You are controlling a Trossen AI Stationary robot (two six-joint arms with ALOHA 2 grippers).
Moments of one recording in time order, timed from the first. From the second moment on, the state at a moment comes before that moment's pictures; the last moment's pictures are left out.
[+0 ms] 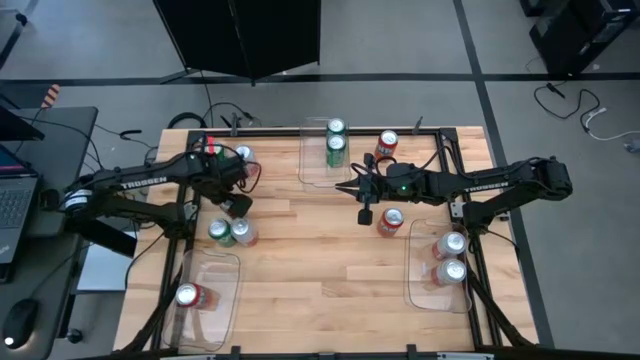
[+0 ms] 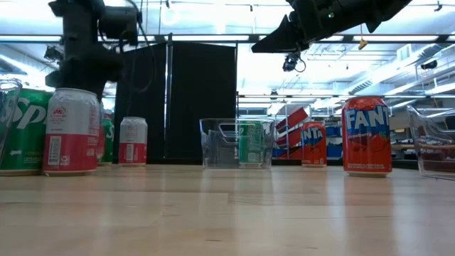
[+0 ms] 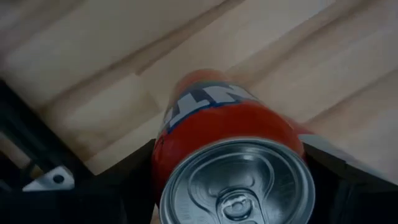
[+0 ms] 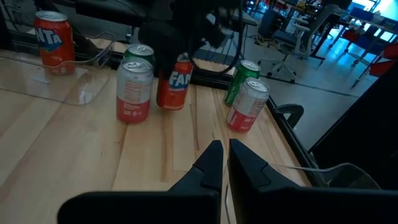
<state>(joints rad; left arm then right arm) 0.36 1.09 0.85 -1.16 0.04 -0.66 -0.07 1.29 0.78 0.23 0.13 -0.23</state>
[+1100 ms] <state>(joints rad) -0.36 1.23 1.34 -1.57 -0.02 -0.92 -0.07 1.29 0.78 0.23 0.13 -0.24</state>
